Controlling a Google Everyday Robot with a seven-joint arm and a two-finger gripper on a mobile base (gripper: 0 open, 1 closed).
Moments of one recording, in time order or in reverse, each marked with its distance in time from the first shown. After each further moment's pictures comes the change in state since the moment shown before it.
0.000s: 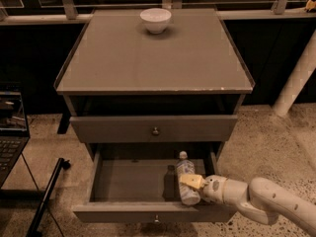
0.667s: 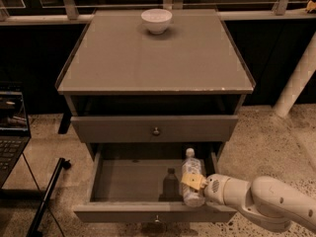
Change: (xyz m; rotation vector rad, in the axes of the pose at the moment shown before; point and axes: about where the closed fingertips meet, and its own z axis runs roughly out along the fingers) arm 0.003 0.048 -0.033 0.218 -0.055 -0.099
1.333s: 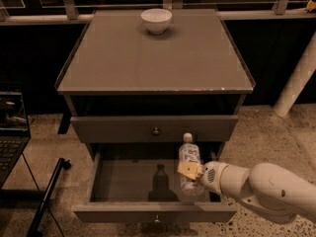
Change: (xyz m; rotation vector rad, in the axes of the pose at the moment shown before) arm -0.029 0.065 -0.032 0.055 -0.050 -0.141
